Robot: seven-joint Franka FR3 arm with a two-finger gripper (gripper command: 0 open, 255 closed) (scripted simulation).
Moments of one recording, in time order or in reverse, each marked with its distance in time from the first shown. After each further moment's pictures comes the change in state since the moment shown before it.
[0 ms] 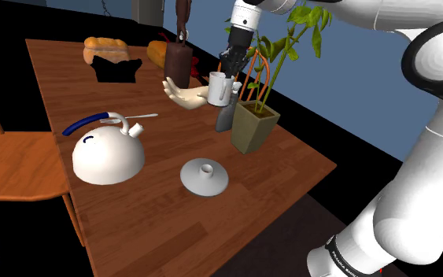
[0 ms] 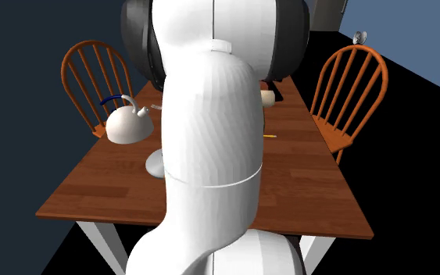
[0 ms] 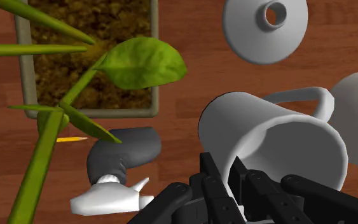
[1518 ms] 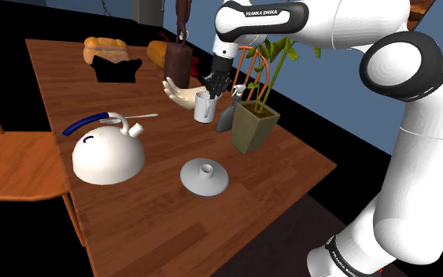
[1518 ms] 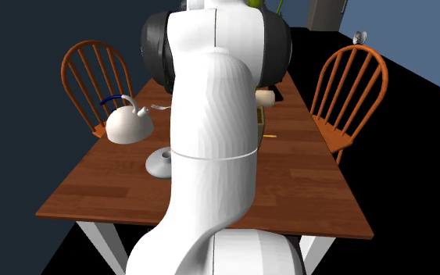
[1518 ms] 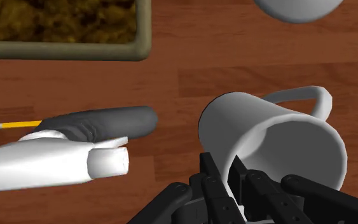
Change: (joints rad) arm 0.002 0.185 0.002 0.004 0.003 0.181 -0.009
